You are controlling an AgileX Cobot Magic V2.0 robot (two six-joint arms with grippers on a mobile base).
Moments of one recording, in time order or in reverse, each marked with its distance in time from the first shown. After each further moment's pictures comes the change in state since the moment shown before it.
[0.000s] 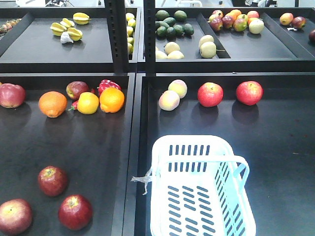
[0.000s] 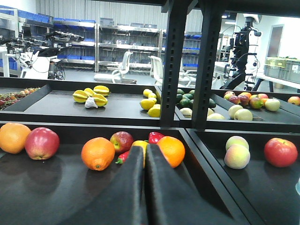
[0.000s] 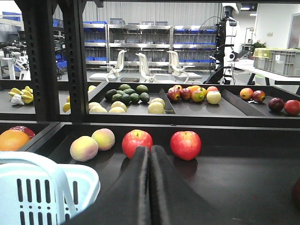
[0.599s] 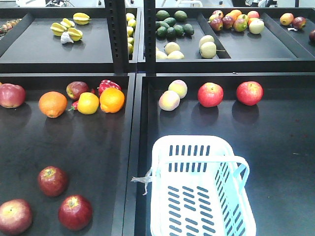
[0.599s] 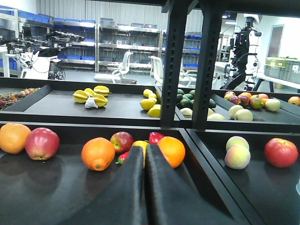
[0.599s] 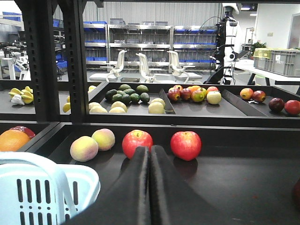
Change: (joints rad) left arm 0.000 0.000 0.000 0.000 0.000 0.000; right arm 0.000 0.000 0.000 0.000 0.000 0.000
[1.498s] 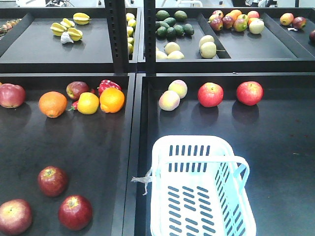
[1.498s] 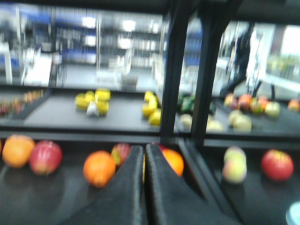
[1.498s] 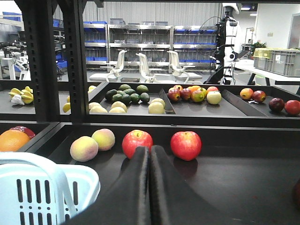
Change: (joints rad) left arm 0.000 0.204 -0.356 -0.003 0.206 0.000; right arm 0.000 0.000 0.000 0.000 0.000 0.000
